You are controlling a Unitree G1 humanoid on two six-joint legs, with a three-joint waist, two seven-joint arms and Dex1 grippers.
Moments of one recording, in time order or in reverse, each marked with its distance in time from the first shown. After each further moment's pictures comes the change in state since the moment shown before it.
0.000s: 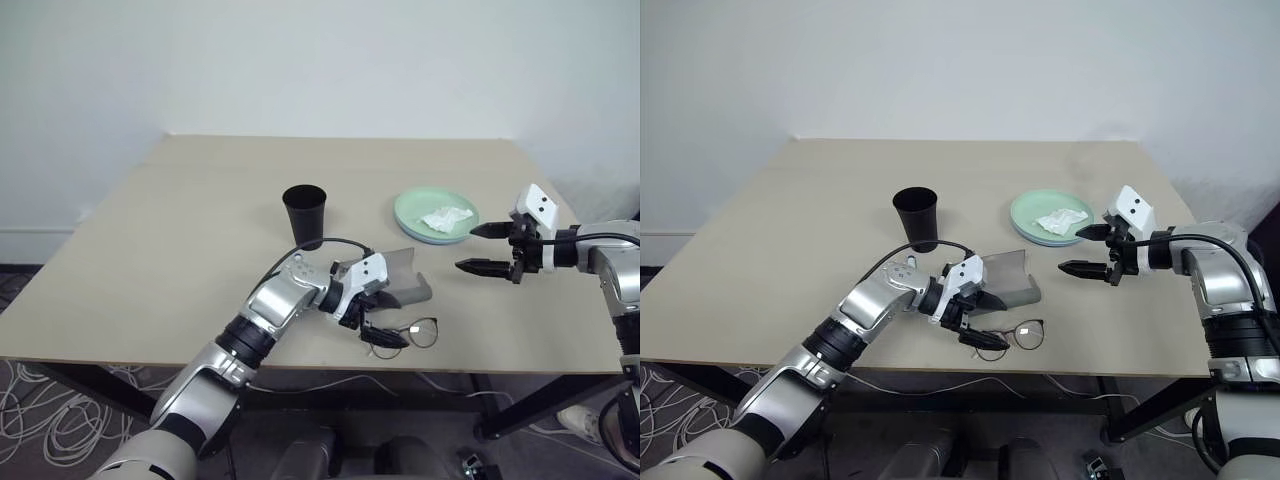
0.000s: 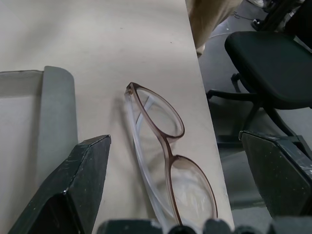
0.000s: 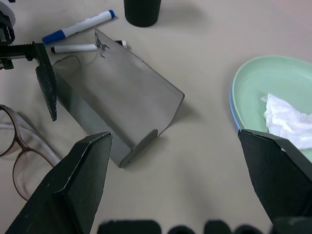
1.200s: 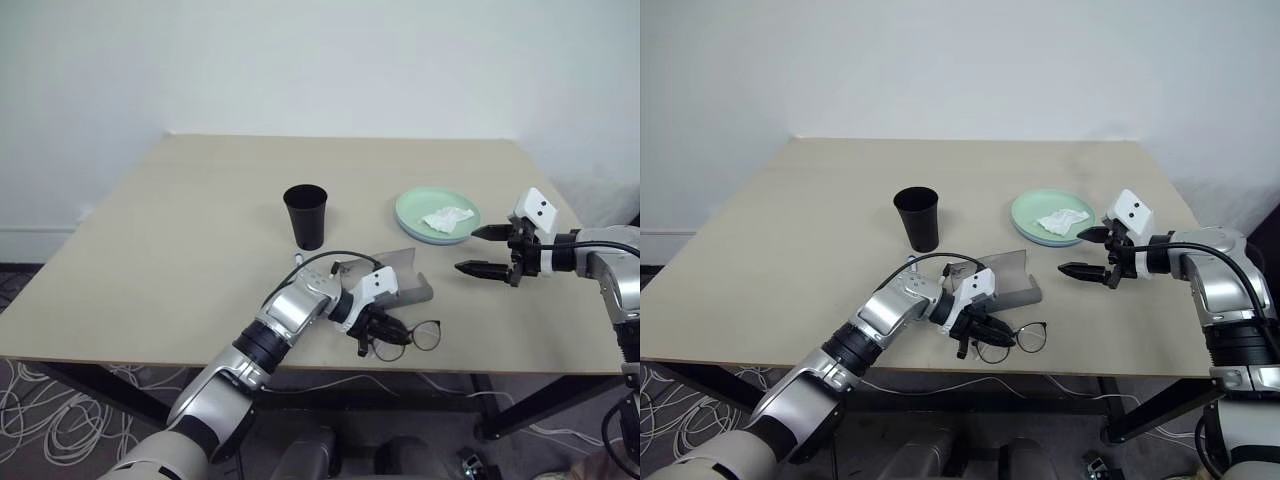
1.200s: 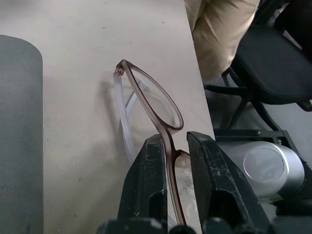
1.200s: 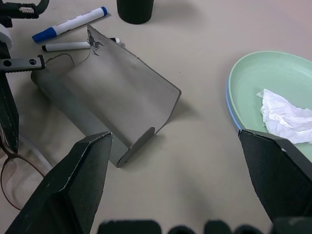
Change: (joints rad) left arm 0.014 -0.081 -0.021 0.081 0.063 -0.004 -0.017; right arm 0.036 -0.003 -0.006 -0.059 0.011 0.025 -0.053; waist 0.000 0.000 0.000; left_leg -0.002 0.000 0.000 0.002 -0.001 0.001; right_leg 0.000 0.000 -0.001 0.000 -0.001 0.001
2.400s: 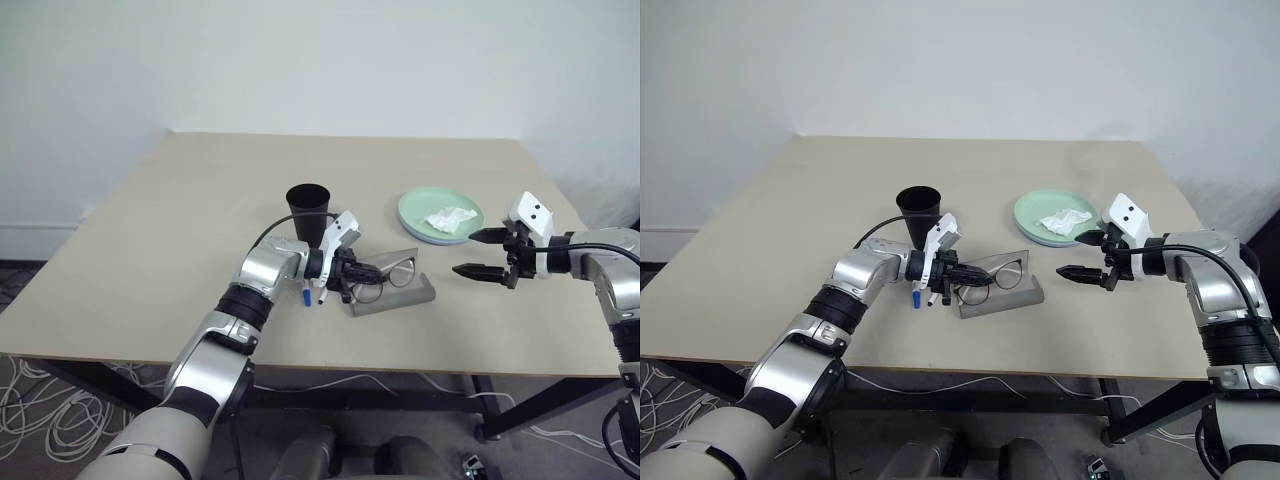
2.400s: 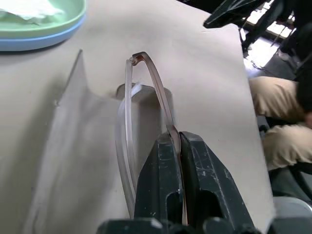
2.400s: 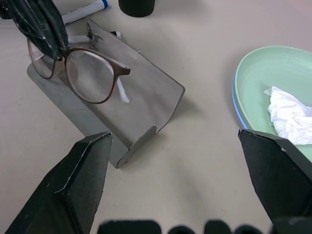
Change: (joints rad) left arm -0.201 0.023 0.262 0.351 -0.072 -0.058 0.035; right arm -0.005 0.002 0.031 0.024 -0.003 -0.015 -0.010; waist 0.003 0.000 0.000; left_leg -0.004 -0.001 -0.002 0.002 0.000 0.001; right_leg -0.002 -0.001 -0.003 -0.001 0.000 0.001
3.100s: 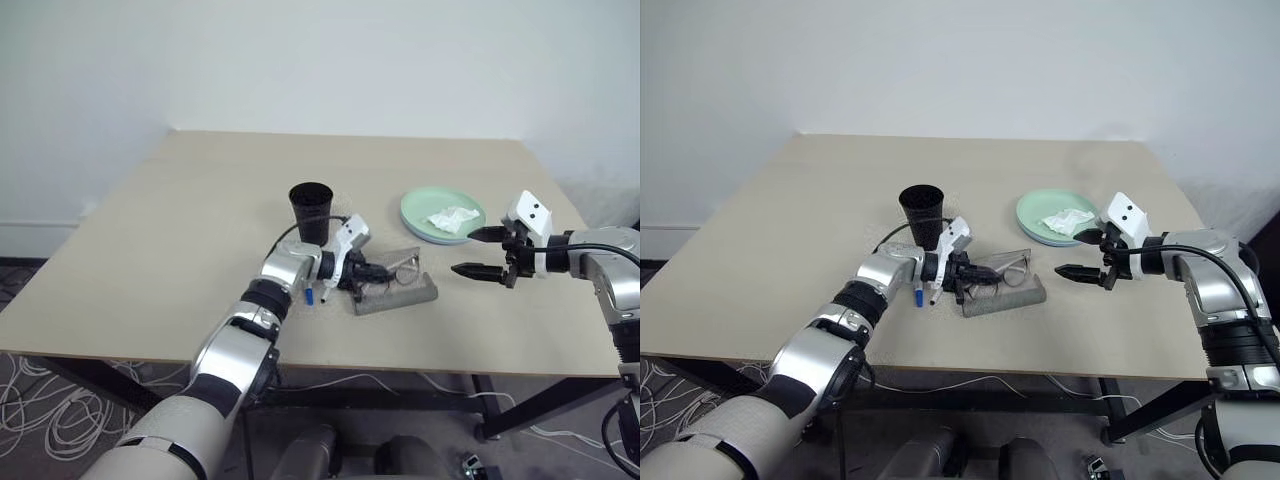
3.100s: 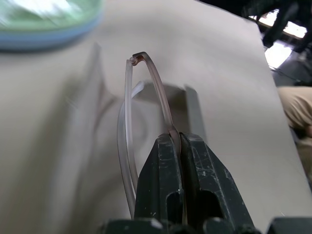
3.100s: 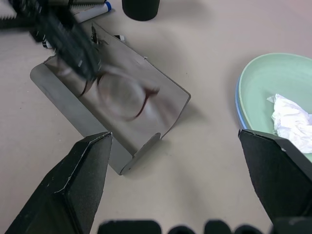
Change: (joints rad) left arm -0.050 -0.107 0.040 0.274 0.112 -0.192 -0.019; right arm 0.002 0.003 0.000 -0.024 0.001 0.005 -0.011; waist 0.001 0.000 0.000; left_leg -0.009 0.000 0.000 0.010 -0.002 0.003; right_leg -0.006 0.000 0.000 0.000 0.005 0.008
